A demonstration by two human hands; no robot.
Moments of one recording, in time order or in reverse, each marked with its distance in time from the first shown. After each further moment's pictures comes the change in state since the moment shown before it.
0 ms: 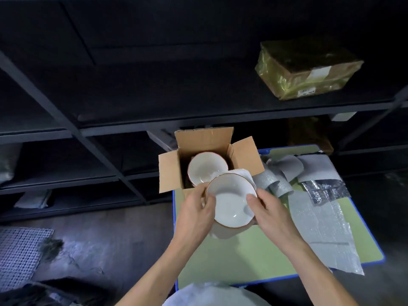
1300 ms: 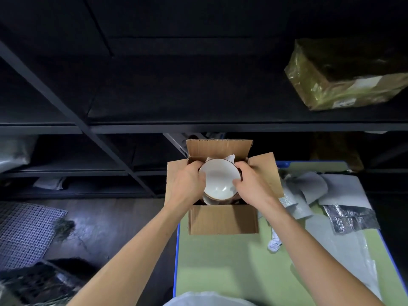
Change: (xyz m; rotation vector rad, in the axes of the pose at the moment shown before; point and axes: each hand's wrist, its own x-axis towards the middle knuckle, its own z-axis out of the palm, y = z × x) left_hand 0.142 -0.025 -0.022 0.432 0.158 0.031; right_hand 0.149 -0.038 0.038 -0.416 -0.151 -0.030
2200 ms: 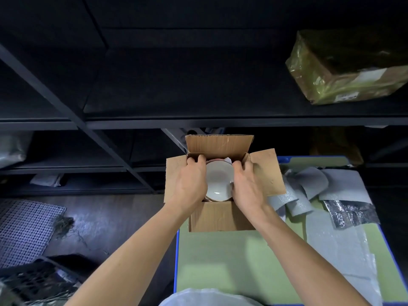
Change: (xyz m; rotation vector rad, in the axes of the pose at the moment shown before) left_hand -0.001 0.006 0.007 0.308 -0.066 0.115; right_hand -0.006 0.000 0.030 -0.462 0.223 -0.115
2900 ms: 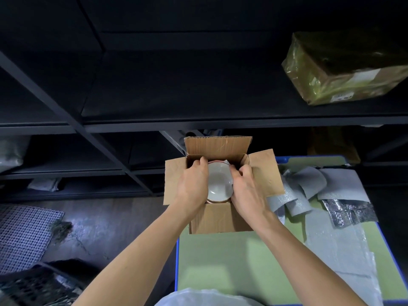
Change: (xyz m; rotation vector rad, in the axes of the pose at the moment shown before) left_hand -0.010 0.011 -0.012 0.051 -0.014 0.032; right_hand -0.013 0.004 -0.002 0.138 -0.033 -0.075
